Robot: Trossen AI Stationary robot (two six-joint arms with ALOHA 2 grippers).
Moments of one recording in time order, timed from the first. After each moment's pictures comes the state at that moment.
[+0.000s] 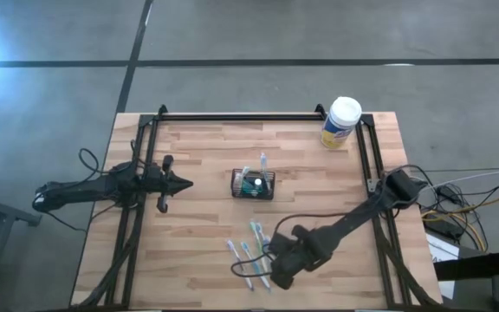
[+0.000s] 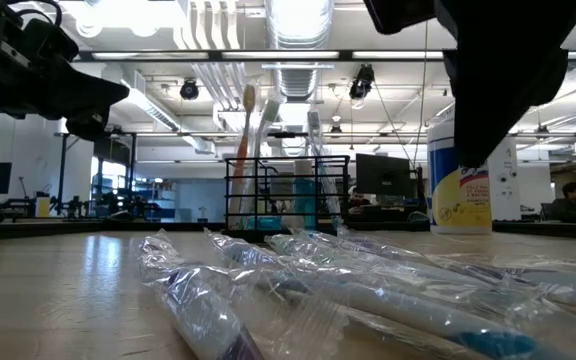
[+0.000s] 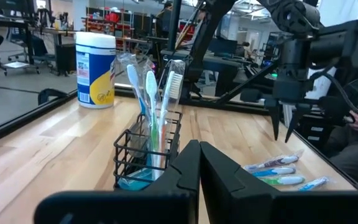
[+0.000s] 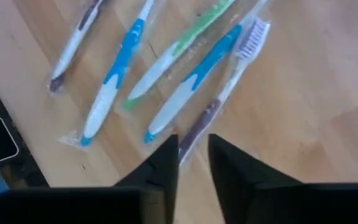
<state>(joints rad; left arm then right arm) 0.11 0.08 0.01 0.03 0.10 -0.14 0.56 1.96 1.48 -0.80 0.16 1.12</state>
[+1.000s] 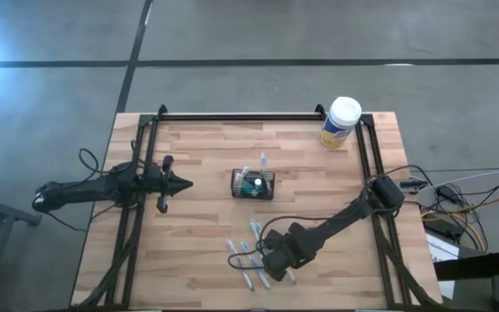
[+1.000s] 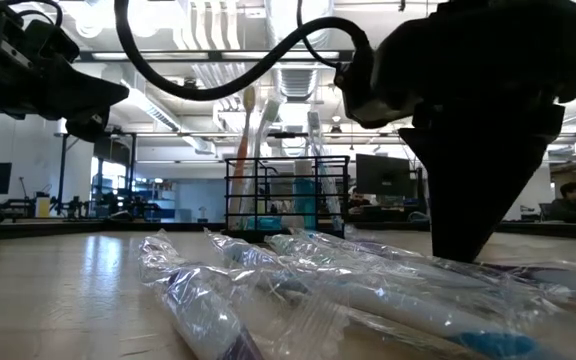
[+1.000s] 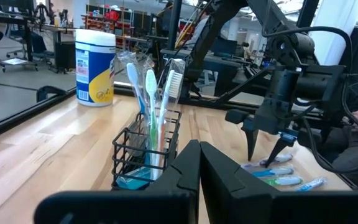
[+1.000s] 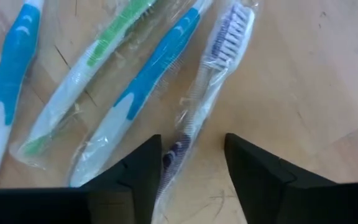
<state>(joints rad) 0.11 0.08 0.01 0.02 0.10 -0.16 0.52 2.11 1.46 -0.78 0.14 1.13</state>
